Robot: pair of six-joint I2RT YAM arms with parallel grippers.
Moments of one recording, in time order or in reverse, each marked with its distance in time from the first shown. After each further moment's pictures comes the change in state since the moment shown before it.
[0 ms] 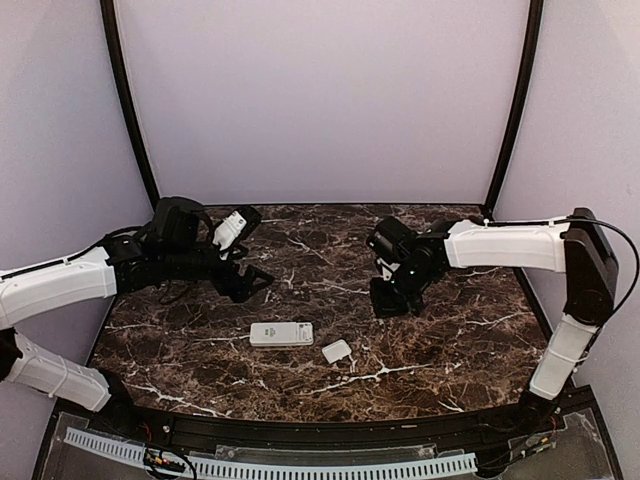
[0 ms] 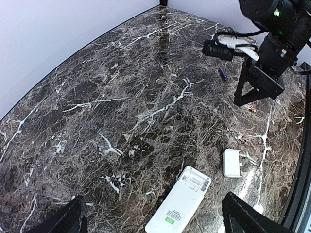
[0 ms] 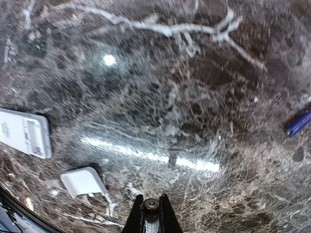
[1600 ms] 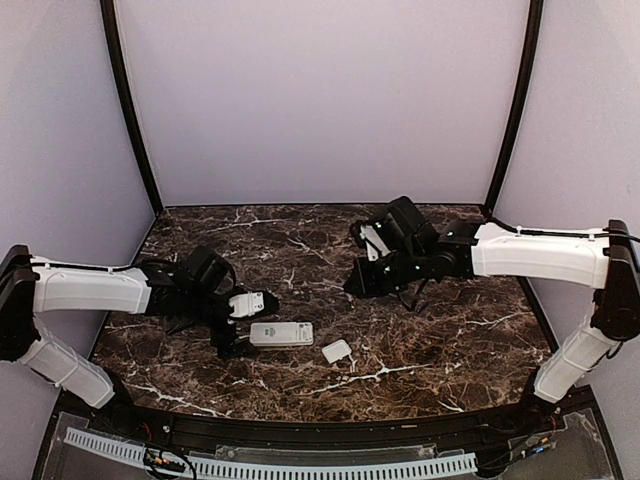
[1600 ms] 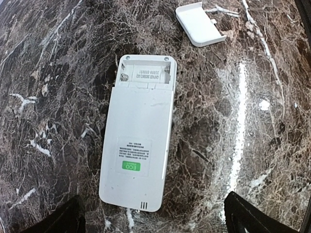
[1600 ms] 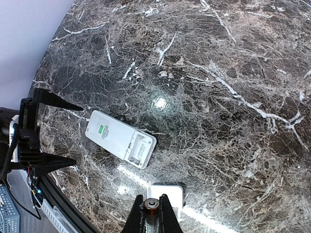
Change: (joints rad) left arm 0.000 0.174 -0.186 -0.053 0.125 0.511; right arm 0.111 -0.158 -0.056 0.293 -0.037 -0.112
